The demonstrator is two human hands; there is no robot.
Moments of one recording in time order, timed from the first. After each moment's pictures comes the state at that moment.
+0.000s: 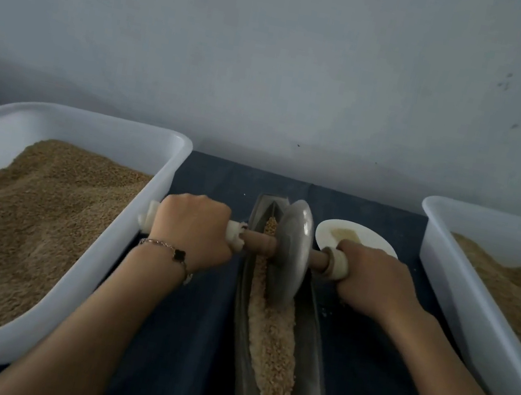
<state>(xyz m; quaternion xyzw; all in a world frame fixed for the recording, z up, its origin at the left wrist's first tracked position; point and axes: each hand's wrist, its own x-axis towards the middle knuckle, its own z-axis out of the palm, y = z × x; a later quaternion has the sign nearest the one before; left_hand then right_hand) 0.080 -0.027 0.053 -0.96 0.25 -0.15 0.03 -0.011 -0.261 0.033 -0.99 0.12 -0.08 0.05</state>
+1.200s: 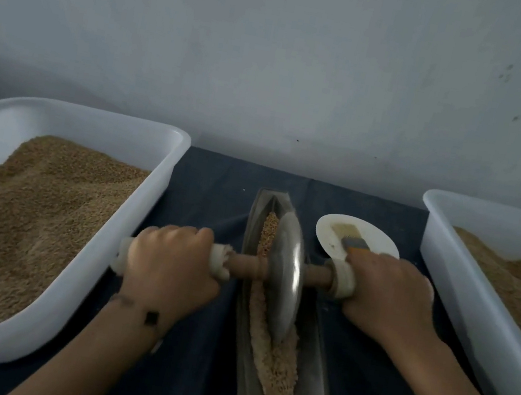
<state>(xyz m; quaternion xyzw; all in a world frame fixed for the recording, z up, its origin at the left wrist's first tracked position) 0.034 -0.004 0.027 -0.94 0.26 -0.21 -0.08 -0.046 -0.249 0.029 -0.97 0.07 -0.23 -0.09</state>
